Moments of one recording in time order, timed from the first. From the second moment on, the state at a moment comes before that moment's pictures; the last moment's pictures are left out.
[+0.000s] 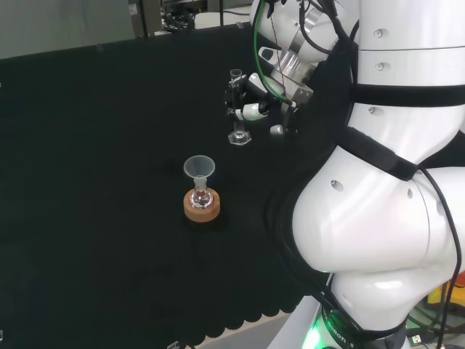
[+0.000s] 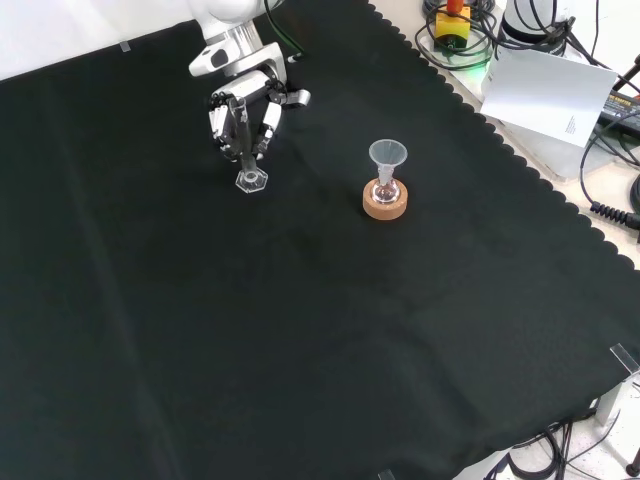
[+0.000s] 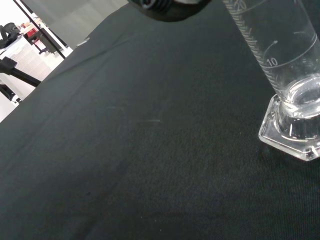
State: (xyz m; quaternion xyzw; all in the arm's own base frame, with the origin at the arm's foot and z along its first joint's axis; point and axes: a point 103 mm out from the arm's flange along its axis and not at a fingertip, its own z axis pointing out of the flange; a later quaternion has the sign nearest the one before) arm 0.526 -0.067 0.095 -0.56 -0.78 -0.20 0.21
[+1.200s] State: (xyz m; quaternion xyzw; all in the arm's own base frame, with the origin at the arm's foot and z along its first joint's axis) arm 0.519 -0.070 0.108 -0.55 -0.79 -0.17 0.20
